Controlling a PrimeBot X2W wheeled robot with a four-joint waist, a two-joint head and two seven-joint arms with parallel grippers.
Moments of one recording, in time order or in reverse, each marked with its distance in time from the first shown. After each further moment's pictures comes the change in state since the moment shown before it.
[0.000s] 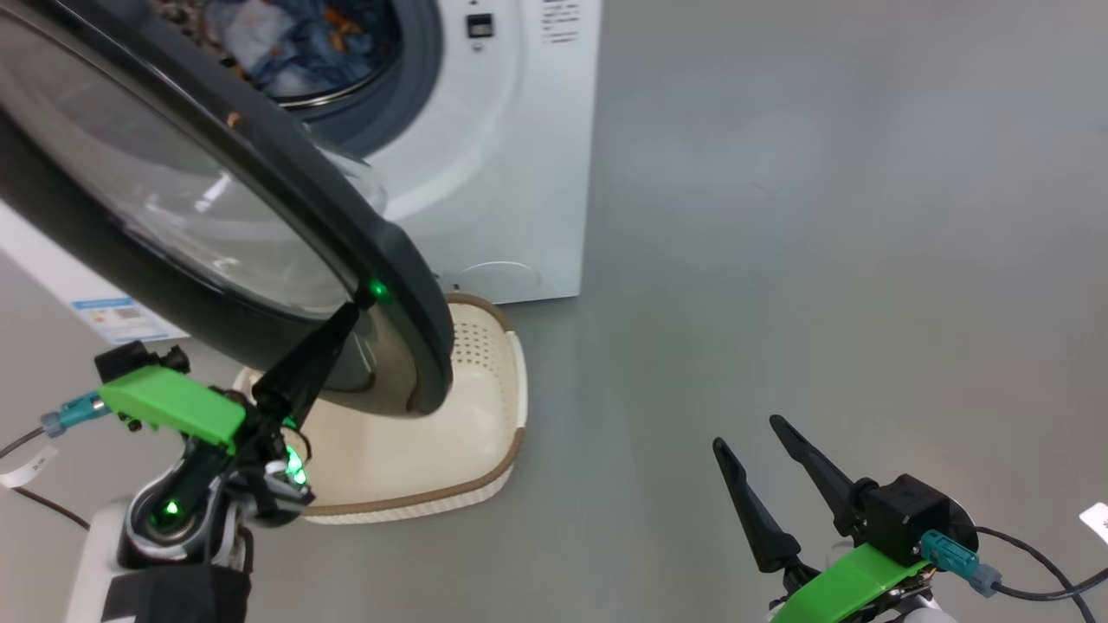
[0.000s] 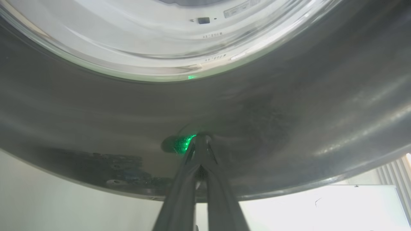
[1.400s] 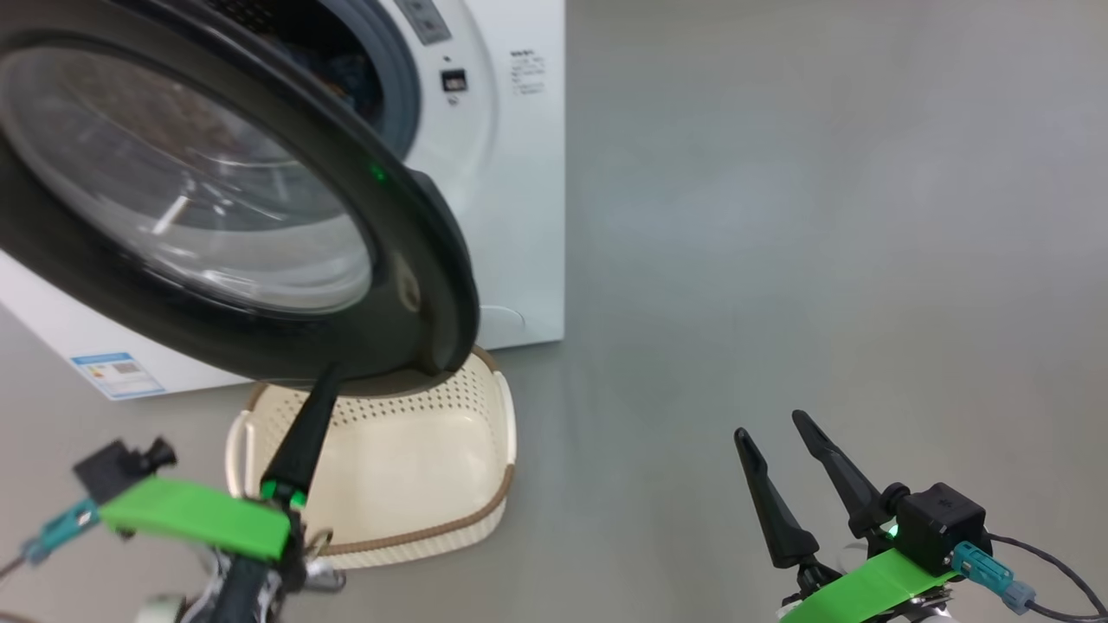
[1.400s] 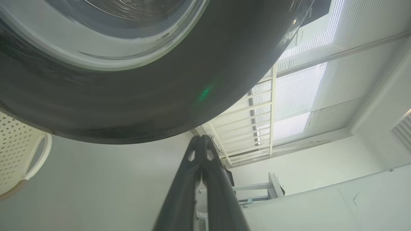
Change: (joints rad) left arm 0.244 0.051 -0.159 -0.298 0.079 -0.021 -0.403; right arm 0.024 0.025 -0.044 -0.023 0.042 0.000 -0.046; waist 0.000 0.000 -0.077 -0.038
